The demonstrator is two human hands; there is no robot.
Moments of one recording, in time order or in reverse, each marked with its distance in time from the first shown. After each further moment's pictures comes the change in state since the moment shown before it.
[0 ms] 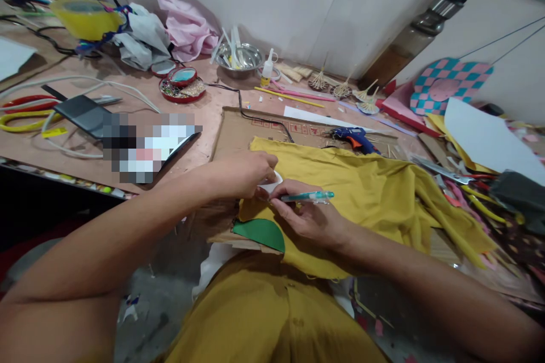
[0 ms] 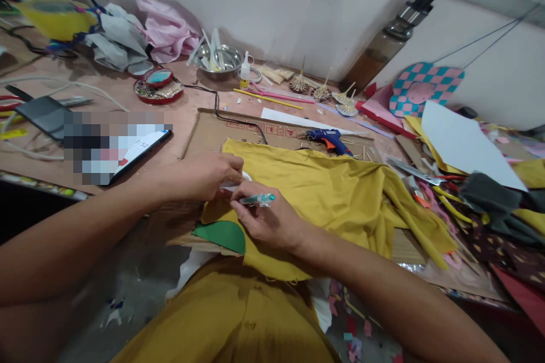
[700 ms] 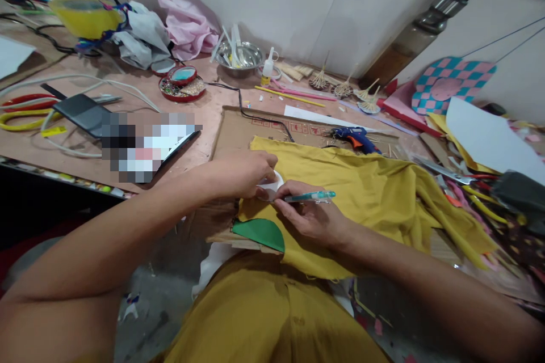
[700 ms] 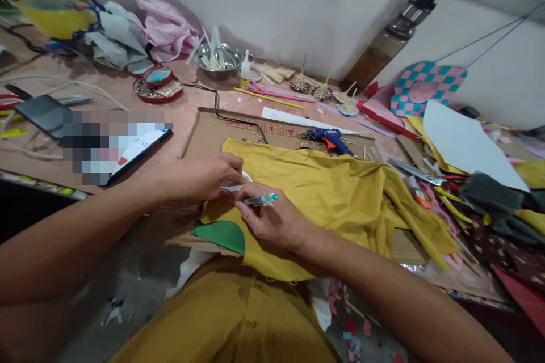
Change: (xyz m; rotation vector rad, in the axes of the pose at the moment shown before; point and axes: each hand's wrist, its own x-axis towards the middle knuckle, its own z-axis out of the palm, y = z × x) left_hand -0.001 0.001 -0.001 -0.018 -0.006 -0.001; right_hand -0.005 0.006 -0.003 -0.005 -0.013 0.028
